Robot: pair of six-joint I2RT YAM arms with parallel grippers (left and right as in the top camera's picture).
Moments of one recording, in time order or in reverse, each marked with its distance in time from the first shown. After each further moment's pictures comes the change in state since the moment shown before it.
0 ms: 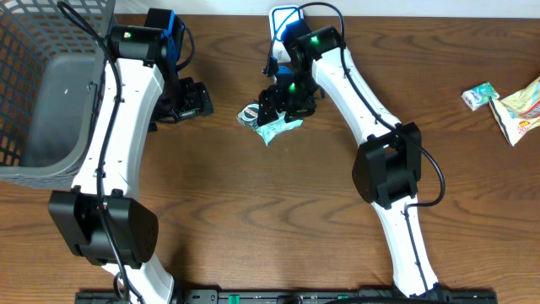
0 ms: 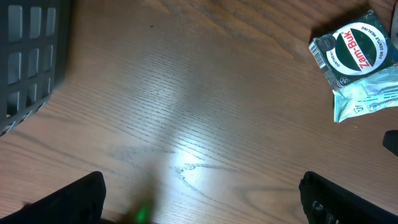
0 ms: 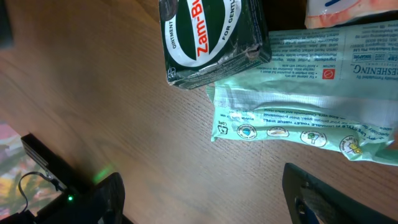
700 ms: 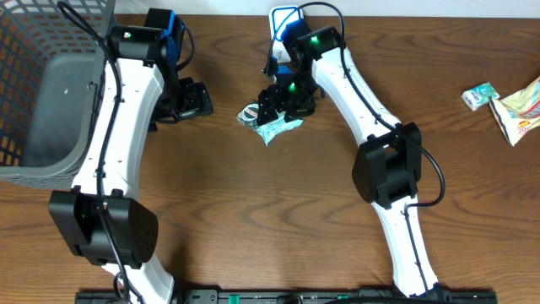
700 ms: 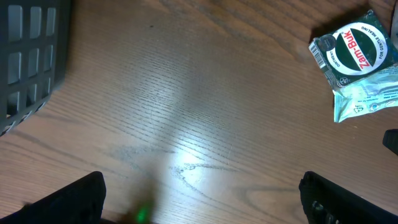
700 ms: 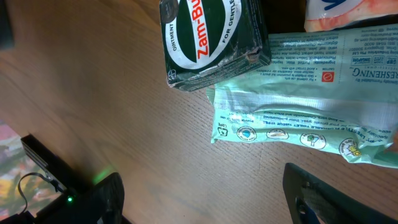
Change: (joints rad) left arm 0.000 0.000 0.000 0.000 0.000 0.000; right arm 0.000 0.000 0.000 0.005 0.000 0.000
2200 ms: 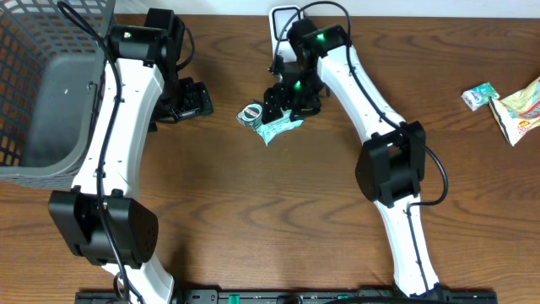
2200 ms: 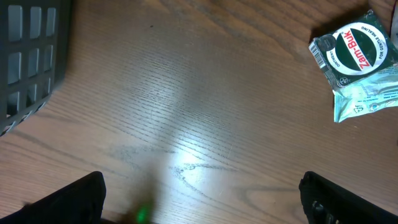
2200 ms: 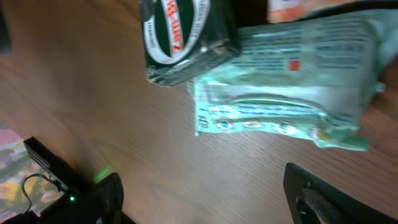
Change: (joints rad) left arm 0.000 0.000 0.000 0.000 0.000 0.000; right arm -0.034 0.000 0.000 -0.024 0.000 0.000
